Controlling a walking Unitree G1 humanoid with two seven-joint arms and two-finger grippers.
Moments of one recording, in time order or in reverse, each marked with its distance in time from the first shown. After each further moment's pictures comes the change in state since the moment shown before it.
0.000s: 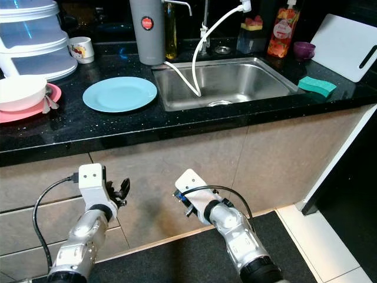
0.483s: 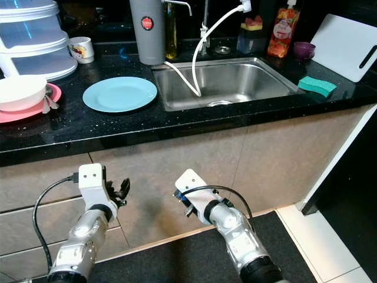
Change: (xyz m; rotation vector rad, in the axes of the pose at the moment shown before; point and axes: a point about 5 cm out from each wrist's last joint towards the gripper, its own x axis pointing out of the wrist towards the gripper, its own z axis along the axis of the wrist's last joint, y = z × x) left arm 0.000 0.000 0.001 0.001 -0.005 -0.001; right arm 0.000 0.000 0.000 0.000 0.000 0.000
